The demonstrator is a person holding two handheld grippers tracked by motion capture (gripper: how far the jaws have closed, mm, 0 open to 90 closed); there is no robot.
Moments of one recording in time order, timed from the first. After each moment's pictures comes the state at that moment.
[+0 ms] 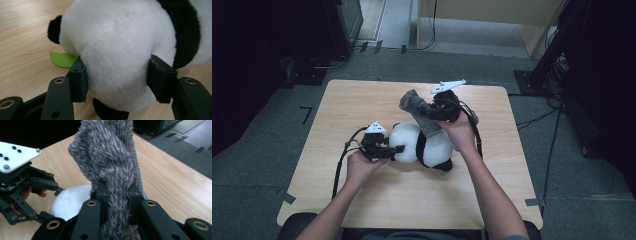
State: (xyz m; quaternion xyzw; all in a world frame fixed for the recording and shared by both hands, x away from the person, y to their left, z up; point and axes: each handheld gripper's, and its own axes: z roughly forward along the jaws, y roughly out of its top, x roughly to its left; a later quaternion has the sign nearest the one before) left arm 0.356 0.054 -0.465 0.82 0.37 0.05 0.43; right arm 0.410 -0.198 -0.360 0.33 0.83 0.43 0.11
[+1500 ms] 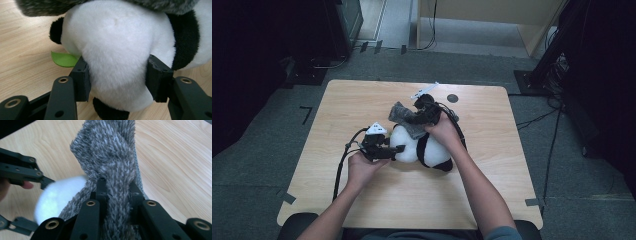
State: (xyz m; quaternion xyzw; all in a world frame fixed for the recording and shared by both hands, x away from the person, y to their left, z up) left arm 0.354 0.052 -0.465 0.82 0.38 0.06 0.44; right arm 0.444 -0.162 -0.407 0.33 0.87 0.36 0.04
